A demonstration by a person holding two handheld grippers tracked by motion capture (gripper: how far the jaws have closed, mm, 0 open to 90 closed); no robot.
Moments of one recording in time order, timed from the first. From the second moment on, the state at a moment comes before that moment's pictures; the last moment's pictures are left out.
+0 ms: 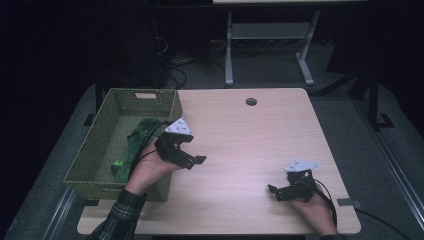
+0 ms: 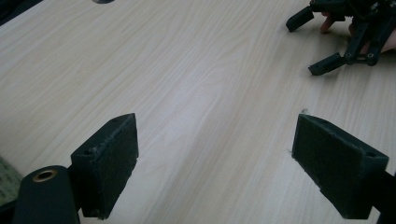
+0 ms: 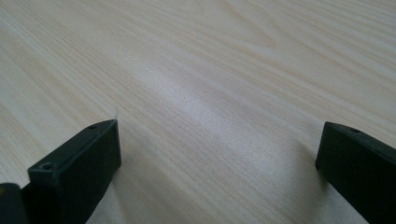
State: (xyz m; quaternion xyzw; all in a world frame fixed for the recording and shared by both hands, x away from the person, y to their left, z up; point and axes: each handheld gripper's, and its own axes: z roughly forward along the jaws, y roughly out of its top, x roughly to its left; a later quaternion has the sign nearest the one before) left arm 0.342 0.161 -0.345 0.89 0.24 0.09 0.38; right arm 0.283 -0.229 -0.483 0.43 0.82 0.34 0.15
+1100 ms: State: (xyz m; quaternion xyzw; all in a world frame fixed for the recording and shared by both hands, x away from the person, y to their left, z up) left arm 0.348 0.234 -0.342 0.87 0.31 0.10 0.37; right arm 0.284 -0.229 -0.483 0.42 0.82 0.35 0.16
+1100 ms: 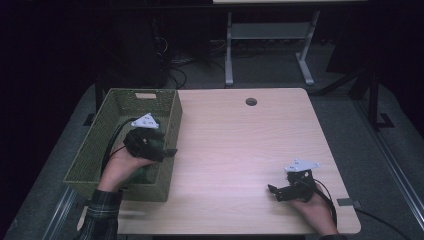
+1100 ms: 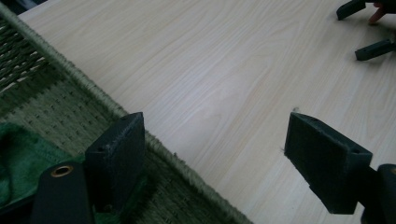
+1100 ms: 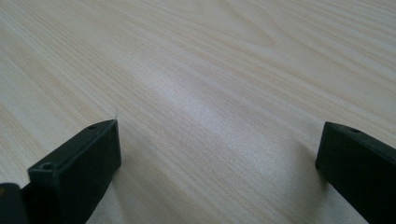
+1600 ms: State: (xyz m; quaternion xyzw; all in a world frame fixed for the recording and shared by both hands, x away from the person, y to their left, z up) left arm 0.349 0.276 -0.340 0.86 0.35 0.14 0.34; right arm 0.284 -0.230 -0.483 0.42 0.82 0.34 0.16
